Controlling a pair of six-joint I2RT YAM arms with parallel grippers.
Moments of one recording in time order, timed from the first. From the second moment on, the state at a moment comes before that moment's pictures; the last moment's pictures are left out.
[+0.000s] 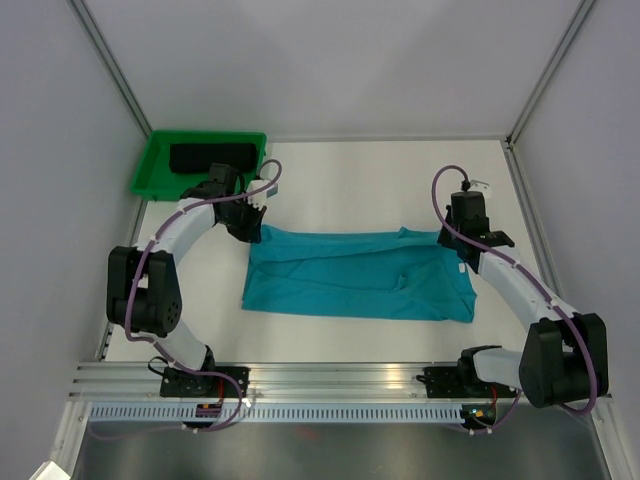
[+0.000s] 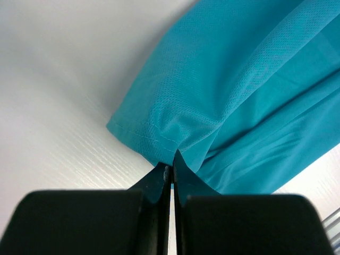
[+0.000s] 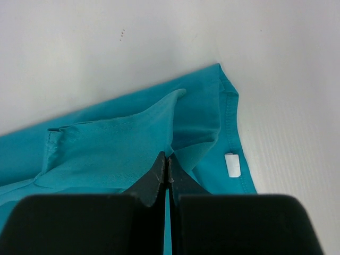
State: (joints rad) left arm -0.16 1.65 1.20 -0.67 0.40 0.44; right arm 0.15 1.26 0.81 -0.32 0.25 0.38
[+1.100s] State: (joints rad) left arm -0.16 1.68 1.13 -0.76 0.40 0.49; right arm 0.12 1.45 0.74 -0.36 0.24 0.47
